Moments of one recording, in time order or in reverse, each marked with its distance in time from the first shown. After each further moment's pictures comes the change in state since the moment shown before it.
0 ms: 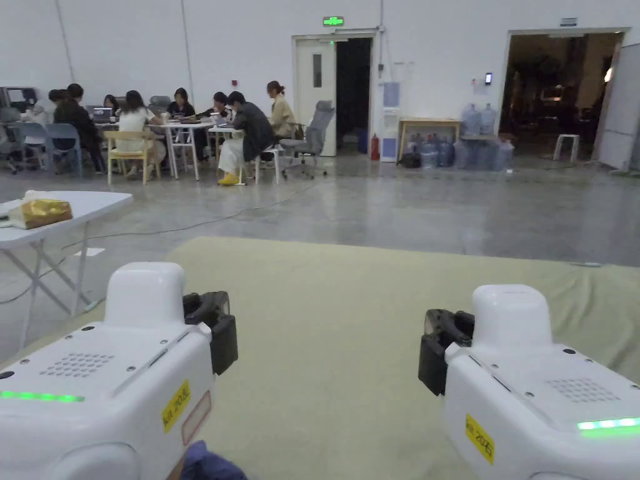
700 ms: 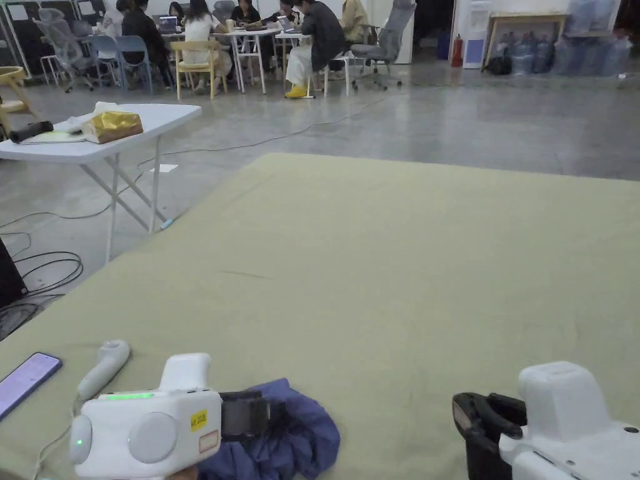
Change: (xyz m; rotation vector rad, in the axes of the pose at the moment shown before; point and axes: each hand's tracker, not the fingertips) left arm -0.139 -0.213 -0.189 -0.692 0.083 0.169; right arm 0.002 -0.105 -0.085 -0.395 0.172 0.014
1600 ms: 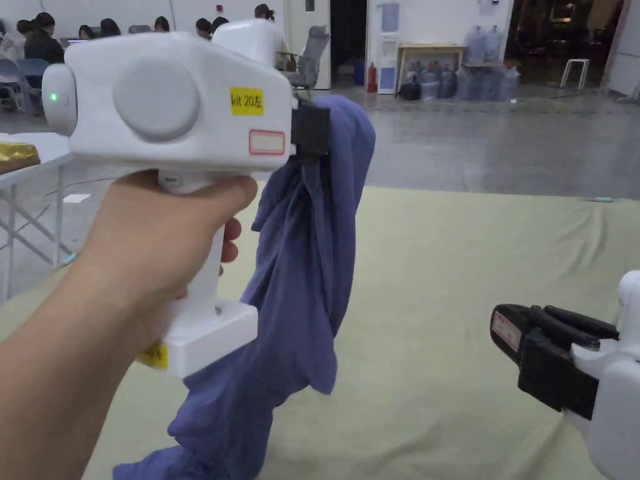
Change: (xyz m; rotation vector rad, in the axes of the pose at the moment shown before) left arm 0.264 0.208 0.249 0.510 -0.438 -0.383; right arm 0.080 0.054 0.142 0.310 -0.128 -0.126
